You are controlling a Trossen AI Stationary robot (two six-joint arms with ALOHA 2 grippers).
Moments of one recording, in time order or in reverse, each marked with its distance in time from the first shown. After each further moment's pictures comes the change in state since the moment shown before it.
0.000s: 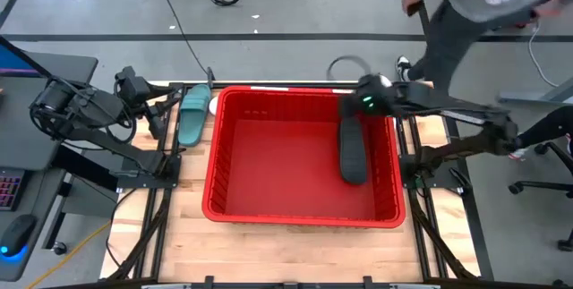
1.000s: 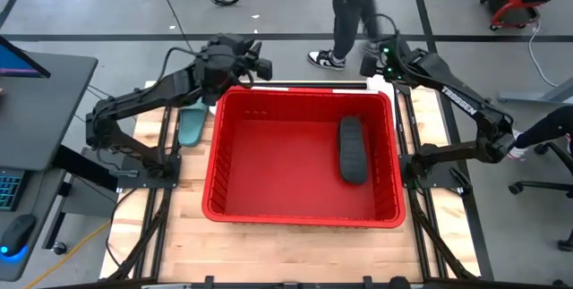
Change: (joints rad) left arm 0.571 0.577 -0.001 1.024 0.045 0.115; right arm -0.571 0.080 0.001 0.035 -0.089 -0.244
